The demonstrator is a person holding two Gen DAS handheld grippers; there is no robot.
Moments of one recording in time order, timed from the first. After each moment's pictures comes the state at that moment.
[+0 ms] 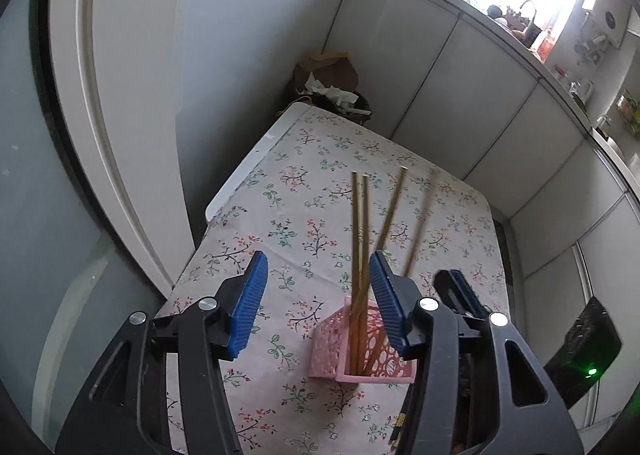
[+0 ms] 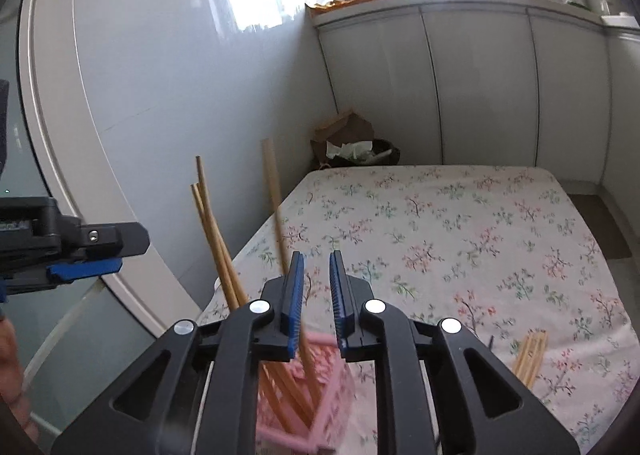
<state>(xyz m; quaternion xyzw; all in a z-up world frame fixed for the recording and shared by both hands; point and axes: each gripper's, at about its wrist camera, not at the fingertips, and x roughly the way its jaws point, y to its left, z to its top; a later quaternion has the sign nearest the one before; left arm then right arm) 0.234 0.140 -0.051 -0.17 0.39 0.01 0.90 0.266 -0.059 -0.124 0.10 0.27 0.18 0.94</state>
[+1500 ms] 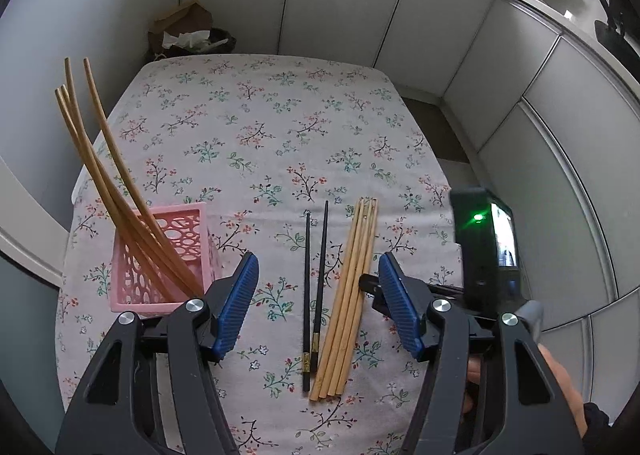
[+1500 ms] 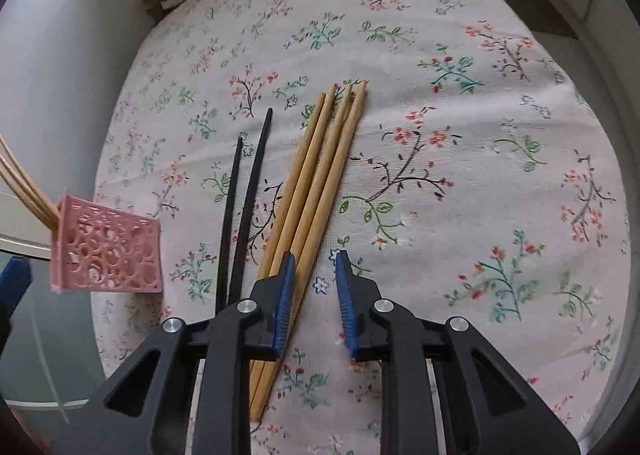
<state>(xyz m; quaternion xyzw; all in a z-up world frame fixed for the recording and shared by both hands) 0.225 -0.037 -0.099 -0.03 0.47 -0.15 0.87 0.281 -0.202 -0.241 0.19 0.59 0.05 0.78</state>
